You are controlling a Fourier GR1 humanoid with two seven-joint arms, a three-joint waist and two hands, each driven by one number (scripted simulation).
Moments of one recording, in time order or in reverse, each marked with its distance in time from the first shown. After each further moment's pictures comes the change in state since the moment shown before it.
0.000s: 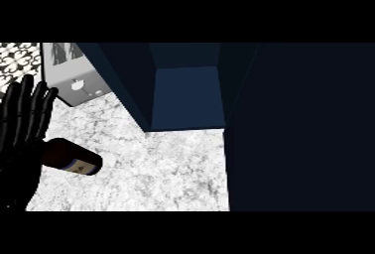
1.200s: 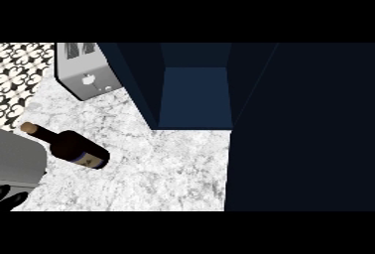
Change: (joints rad) left arm 0.384 0.450 0.160 -0.173 1.152 -0.586 0.190; right arm 0.176 -0.070 0.129 -0.316 -0.180 0.136 0.329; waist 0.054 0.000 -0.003
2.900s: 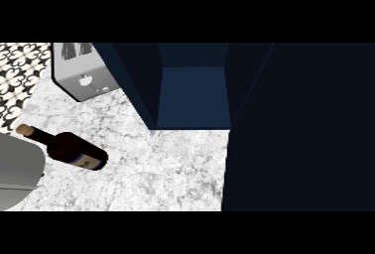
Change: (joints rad) left arm -0.239 0.098 0.324 0.317 0.227 0.070 0.273; right arm -0.166 0.016 -0.008 -0.057 0.045 -0.068 0.225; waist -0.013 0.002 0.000
